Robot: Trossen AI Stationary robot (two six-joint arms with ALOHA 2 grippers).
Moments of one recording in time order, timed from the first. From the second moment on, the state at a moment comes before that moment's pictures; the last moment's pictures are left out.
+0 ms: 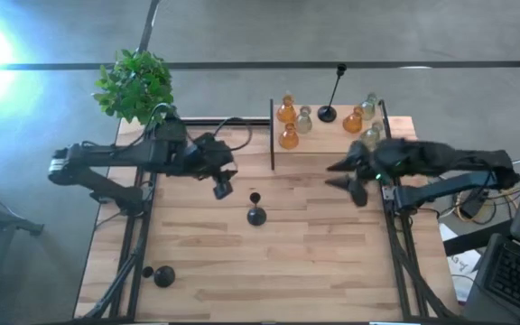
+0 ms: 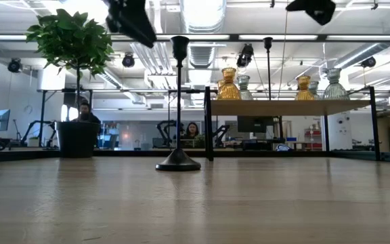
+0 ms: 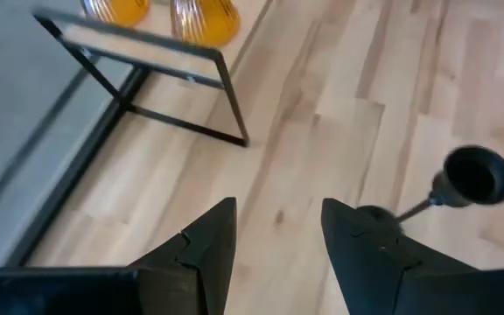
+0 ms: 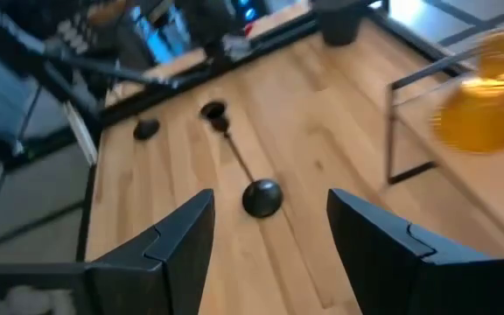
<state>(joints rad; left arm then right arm) 0.04 1.28 1.29 -0.79 -0.31 -0.20 0.03 0.88 1.04 -0.66 0.07 0.45</state>
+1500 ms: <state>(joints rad) 0.04 1.07 0.86 -0.46 -0.21 -0.30 0.11 1.72 0.95 0.36 0.16 0.32</state>
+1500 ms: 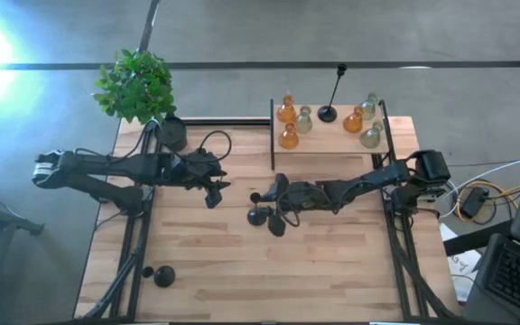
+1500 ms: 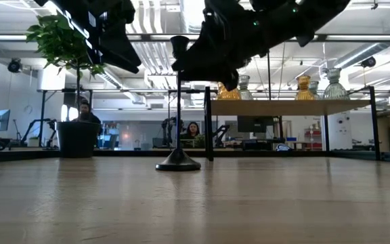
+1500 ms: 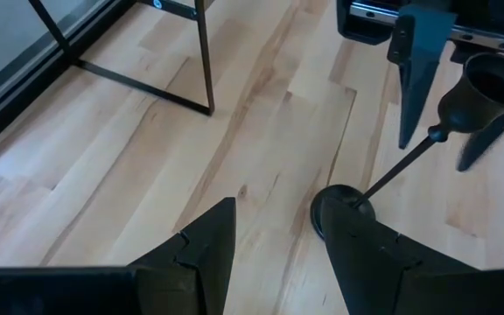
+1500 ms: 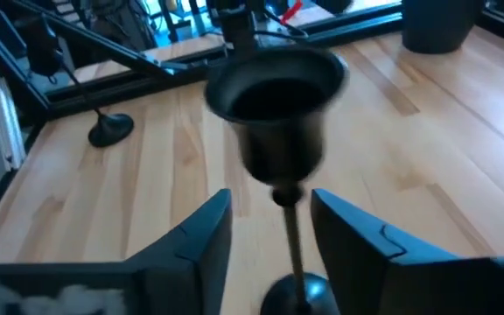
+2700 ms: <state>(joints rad) 0.04 1.07 0.86 -0.46 -0.21 -0.30 0.02 1.13 1.21 -0.65 0.66 0.45</state>
